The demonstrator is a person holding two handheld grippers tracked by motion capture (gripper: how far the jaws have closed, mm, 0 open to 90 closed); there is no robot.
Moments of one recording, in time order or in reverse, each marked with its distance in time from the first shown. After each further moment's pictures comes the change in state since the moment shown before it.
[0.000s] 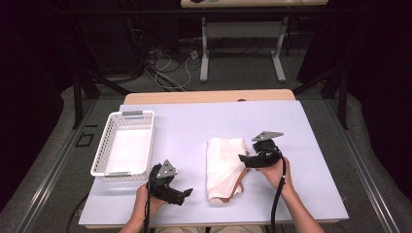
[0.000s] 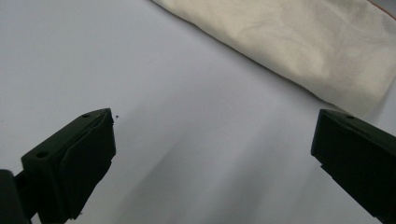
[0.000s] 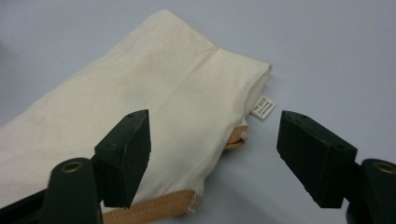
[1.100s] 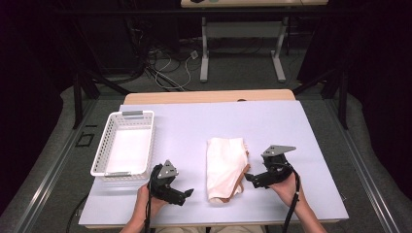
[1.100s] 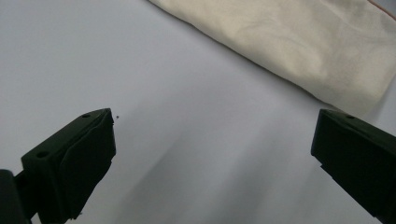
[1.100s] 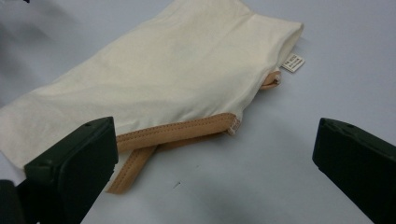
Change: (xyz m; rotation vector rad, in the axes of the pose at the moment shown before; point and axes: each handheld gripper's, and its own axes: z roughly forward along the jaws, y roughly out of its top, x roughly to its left) left arm -0.001 0.001 0.002 0.000 0.001 0.010; right arm 0.012 -0.032 -0.037 0.008 0.085 -0.020
